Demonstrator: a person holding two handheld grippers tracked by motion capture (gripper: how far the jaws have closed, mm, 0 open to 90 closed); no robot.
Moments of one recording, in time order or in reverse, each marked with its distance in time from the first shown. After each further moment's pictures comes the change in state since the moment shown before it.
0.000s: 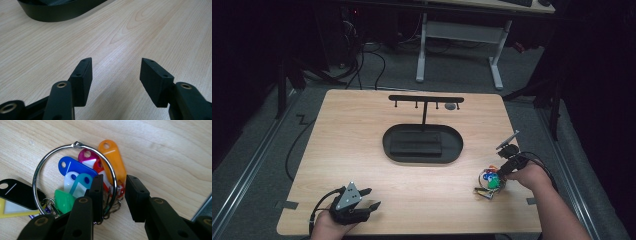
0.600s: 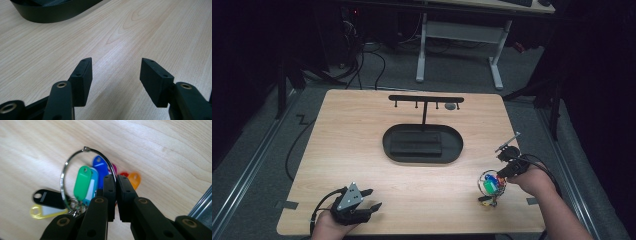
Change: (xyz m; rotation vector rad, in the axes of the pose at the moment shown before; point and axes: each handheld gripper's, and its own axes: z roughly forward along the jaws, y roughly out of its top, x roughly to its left) left arm -0.003 0.002 0.002 0.000 -0.016 0.016; right arm 0.031 -0.014 -0.038 -0.066 -0.004 -0.084
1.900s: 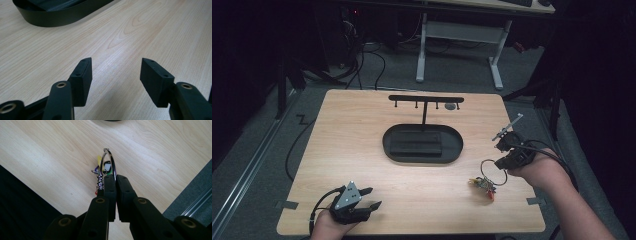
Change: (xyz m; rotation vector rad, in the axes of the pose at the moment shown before) left arm 0.003 0.001 -0.003 -0.029 0.000 -0.016; right arm 0.052 0.021 -0.113 -0.053 -0.019 -0.139
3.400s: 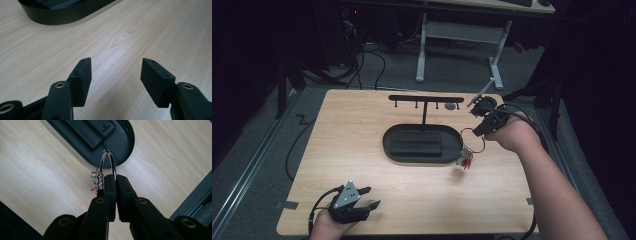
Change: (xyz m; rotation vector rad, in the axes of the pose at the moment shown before) left arm 0.003 -0.002 -0.001 0.004 0.010 -0.010; right arm -0.007 0.097 -0.014 -0.063 -0.038 -0.060
